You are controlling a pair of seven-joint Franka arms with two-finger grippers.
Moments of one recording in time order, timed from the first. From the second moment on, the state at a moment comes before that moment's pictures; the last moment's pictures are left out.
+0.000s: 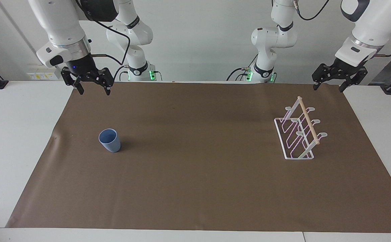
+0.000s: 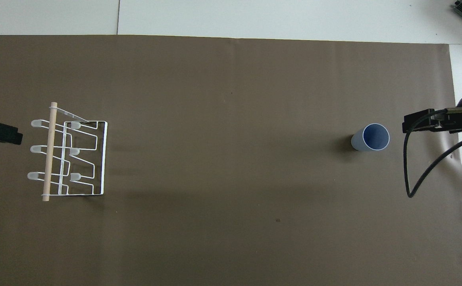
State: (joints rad) left arm -0.11 -0.05 0.08 -1.60 0.00 1.54 0.14; right arm 0.00 -0.02 0.02 -1.60 -0.02 1.61 0.05
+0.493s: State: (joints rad) left arm -0.03 -0.05 -0.01 -1.60 0.00 1.53 0.14; right arm 0.00 -0.03 0.02 -1.61 -0.02 1.61 0.05
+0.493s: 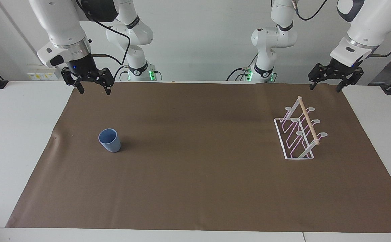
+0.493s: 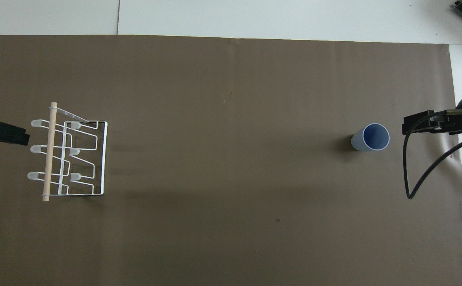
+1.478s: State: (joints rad) left arm -0.03 -0.06 -0.02 -1.60 0.00 1.53 0.14; right arm -0.01 -0.08 0.01 -1.82 -0.02 1.80 0.02
